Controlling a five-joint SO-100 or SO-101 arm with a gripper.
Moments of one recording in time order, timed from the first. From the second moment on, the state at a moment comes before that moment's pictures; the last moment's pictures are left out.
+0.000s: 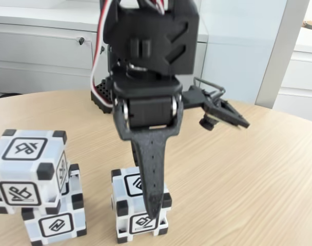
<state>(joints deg) -5.4 94.2 114.1 73.4 -1.7</state>
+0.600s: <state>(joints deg) -5.7 89.2 113.3 73.6 0.6</state>
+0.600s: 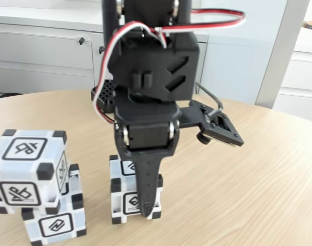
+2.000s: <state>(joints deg) 15.2 131.8 113.3 73.6 -18.4</state>
